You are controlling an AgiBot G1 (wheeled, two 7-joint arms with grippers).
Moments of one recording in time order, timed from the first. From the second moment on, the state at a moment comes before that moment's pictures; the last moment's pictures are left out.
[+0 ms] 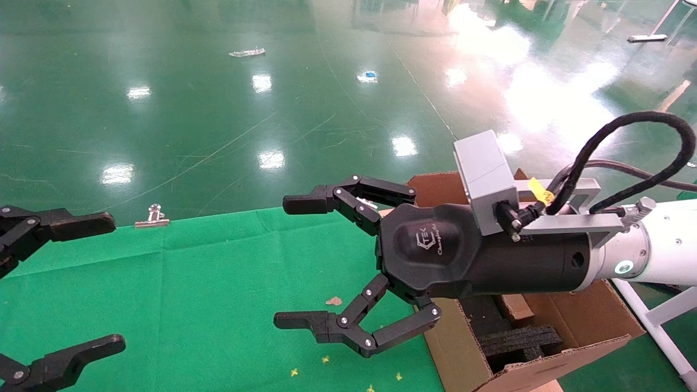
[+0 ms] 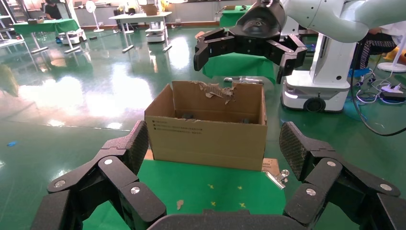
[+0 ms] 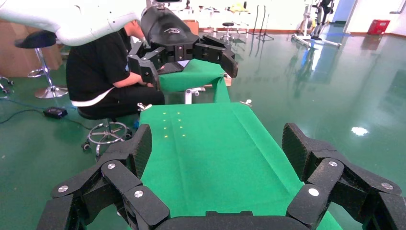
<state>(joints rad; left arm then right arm) -1.08 0.60 0.30 -1.28 0.72 1.49 -0.18 1.06 -0.61 -0.27 1.29 -0.72 -1.50 0.19</state>
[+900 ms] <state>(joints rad) -1.08 0.60 0.30 -1.28 0.72 1.49 -0.18 1.08 -0.61 -0.28 1.28 -0.73 -1.49 0.19</state>
